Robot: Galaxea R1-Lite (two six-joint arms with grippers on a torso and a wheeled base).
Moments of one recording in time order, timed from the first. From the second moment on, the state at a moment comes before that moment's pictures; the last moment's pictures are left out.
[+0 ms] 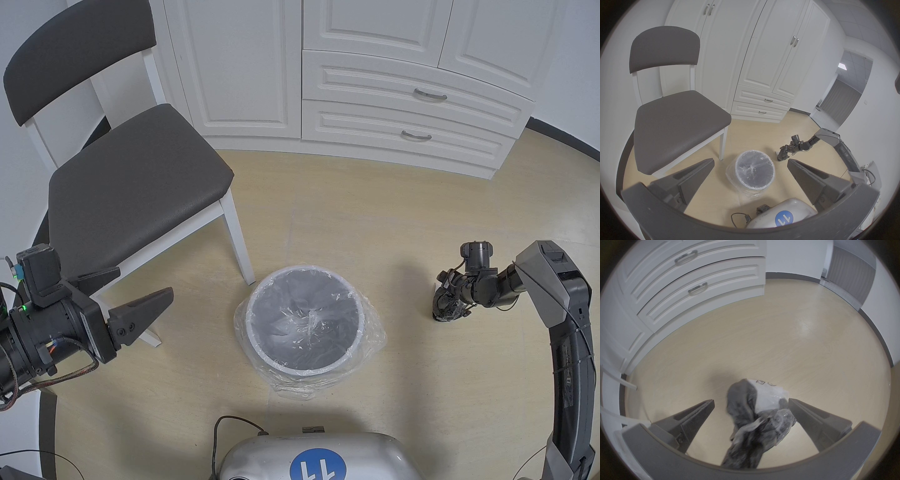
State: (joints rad) left arm -0.48 1.12 -0.53 -0.40 -0.02 -0.11; right arm 0.01 2.60 -1.62 -0.39 -0.21 0.52
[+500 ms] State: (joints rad) left arm -0.48 1.12 -0.53 -0.40 -0.02 -0.11; right arm -0.03 2.71 -1.72 -0.38 -0.20 0.54
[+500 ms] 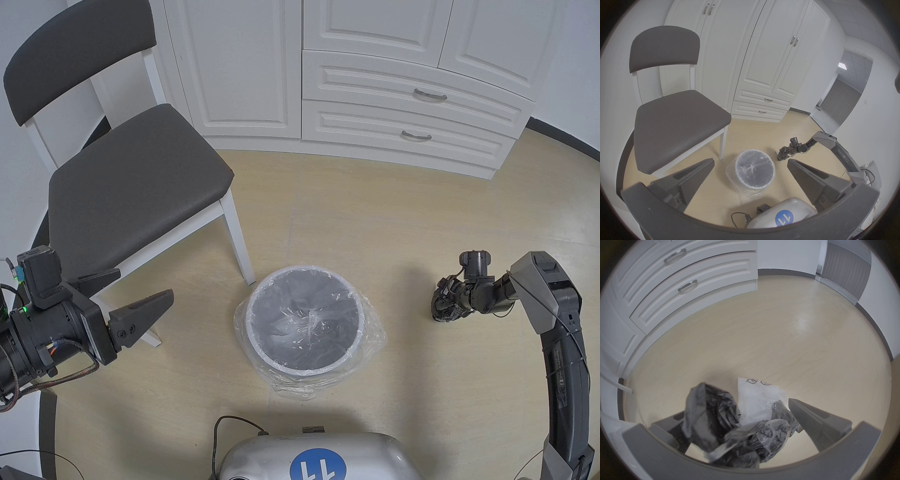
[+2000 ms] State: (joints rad) left arm -0.48 1.10 -0.52 -0.40 -0.02 -0.09; right arm -0.02 2.76 -1.73 -0.32 -0.19 0.55
